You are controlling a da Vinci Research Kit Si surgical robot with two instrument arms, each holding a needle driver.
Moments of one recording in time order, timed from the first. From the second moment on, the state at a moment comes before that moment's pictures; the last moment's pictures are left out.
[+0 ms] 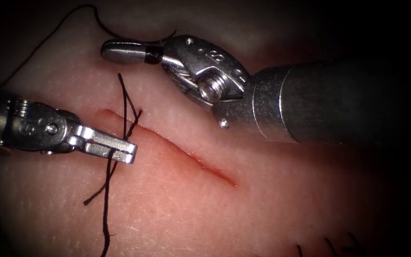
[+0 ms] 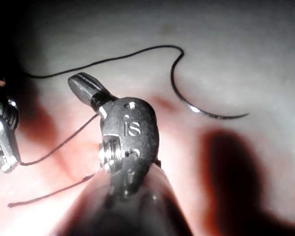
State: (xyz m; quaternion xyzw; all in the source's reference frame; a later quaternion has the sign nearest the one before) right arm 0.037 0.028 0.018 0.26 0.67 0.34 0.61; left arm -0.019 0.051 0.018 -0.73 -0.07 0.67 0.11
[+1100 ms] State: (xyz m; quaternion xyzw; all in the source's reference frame) right arm 0.040 0.022 0.024 0.34 0.63 0.28 0.65; left arm -0.019 0.052 0.016 -0.74 -0.05 0.67 0.12
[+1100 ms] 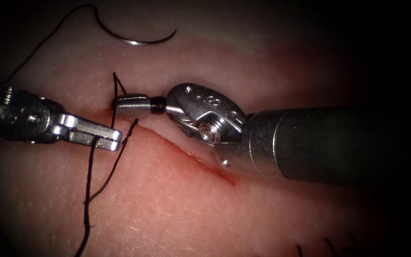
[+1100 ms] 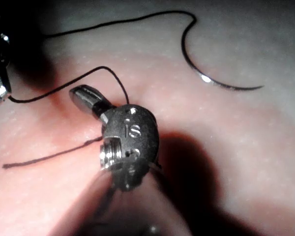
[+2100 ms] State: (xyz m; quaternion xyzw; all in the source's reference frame) right arm 0.044 0.025 0.026 0.39 0.72 0.30 0.49; left arm -0.018 0.052 0.018 -0.72 -0.09 0.65 0.21
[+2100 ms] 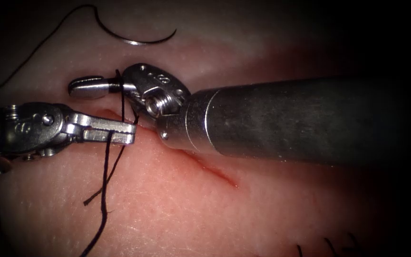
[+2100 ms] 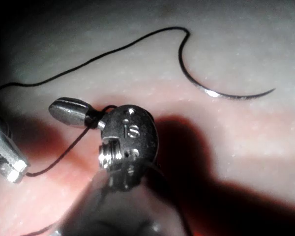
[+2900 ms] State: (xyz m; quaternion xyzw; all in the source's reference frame) right arm 0.042 0.027 0.023 0.39 0.75 0.34 0.42; left arm -0.016 0.052 0.023 -0.70 -0.11 0.65 0.28
